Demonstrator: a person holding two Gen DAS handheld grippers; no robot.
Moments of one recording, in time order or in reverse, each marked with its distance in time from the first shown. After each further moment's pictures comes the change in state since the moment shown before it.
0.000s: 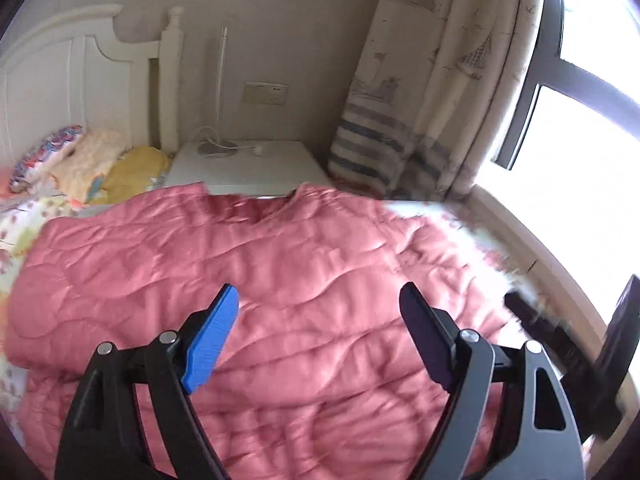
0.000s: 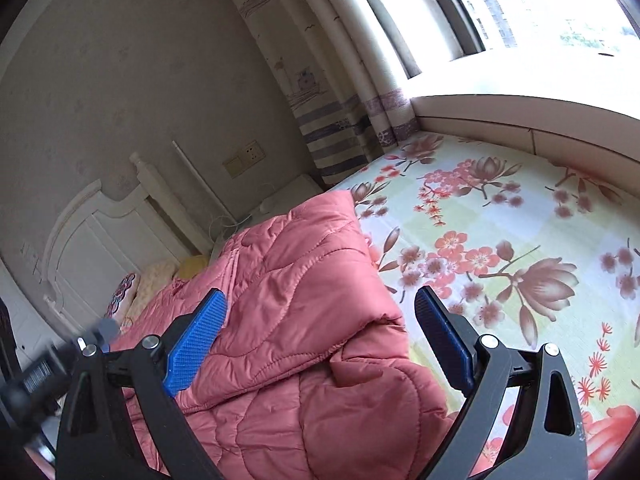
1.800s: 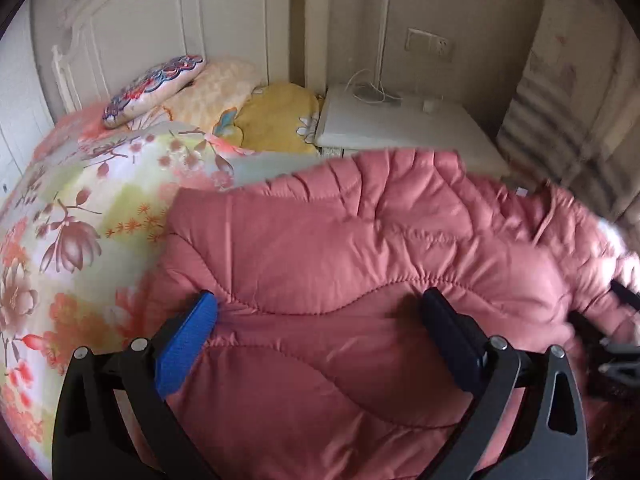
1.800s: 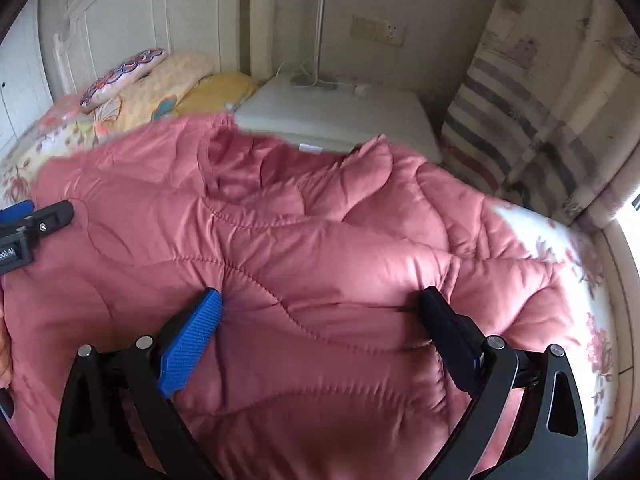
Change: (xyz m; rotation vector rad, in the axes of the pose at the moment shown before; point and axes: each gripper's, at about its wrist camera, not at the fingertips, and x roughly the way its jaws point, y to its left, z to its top) left arm 0.075 0.207 0.028 -0.144 0.196 0.402; right arm 0.169 0.199 -0.030 -0.741 0.429 -0.067
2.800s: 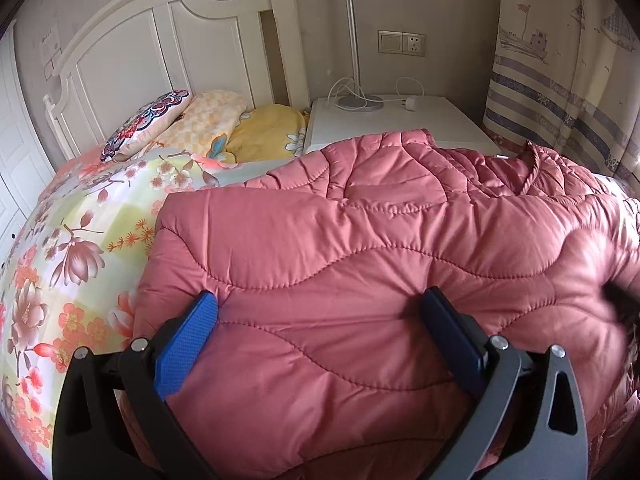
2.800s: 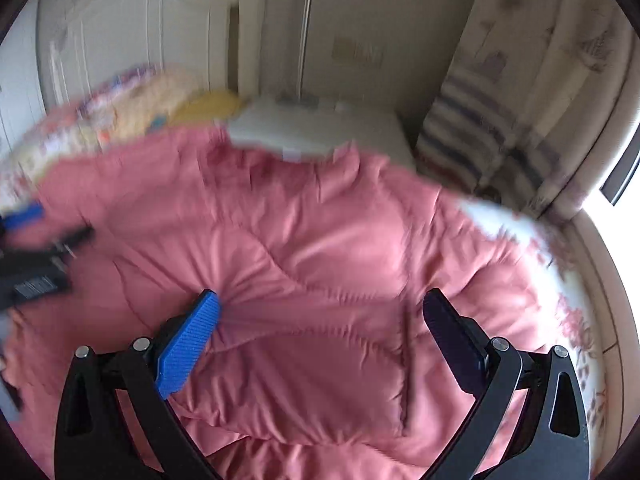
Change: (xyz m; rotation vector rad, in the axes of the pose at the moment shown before) left arm -0.010 -0.019 -0.022 0.117 -0.058 0.022; right arm -0.036 -0.001 -0.032 0.010 -0.050 -0.075
